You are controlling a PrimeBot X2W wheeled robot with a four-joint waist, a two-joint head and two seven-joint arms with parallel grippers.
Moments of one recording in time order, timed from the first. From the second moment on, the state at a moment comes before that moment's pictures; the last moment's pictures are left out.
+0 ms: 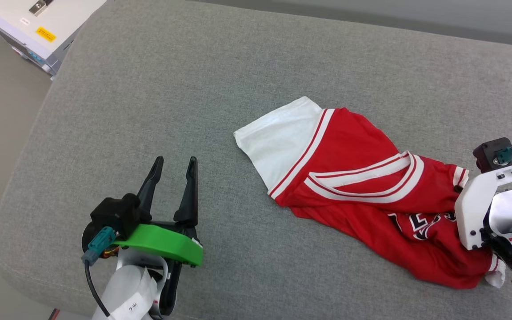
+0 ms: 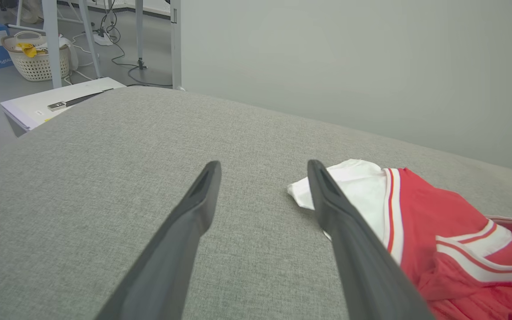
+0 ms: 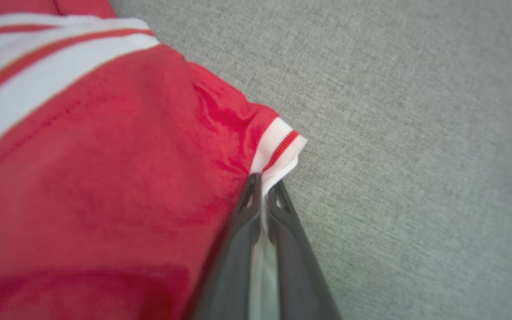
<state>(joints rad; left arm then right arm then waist) -0.19 0.07 -0.14 0.18 -0.33 -0.13 -0.26 -0.34 -0.38 0.13 0.27 0.25 0.13 0.65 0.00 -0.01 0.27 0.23</state>
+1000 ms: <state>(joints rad) -0.19 0.07 -0.15 0.19 -0.33 -0.13 -0.26 -0.43 -0.48 -0.11 0.48 -0.11 0.13 0.43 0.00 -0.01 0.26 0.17</state>
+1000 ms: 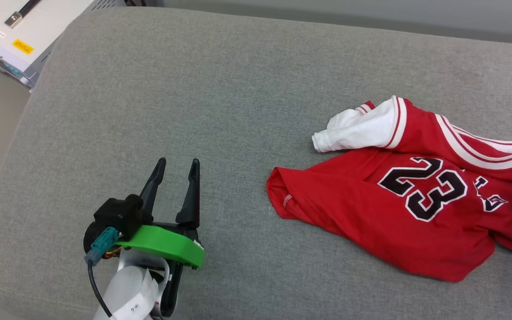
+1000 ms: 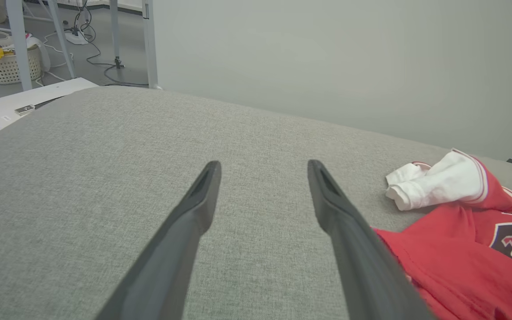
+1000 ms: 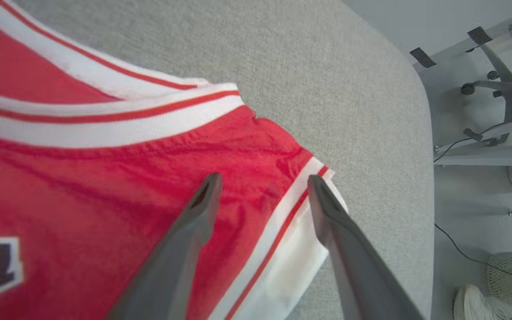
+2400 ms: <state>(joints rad) -0.46 0.20 -0.50 0.26 -0.42 -0.13 0.19 -0.10 -0.06 -0.24 -0.01 0.09 0.13 -0.24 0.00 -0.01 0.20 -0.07</state>
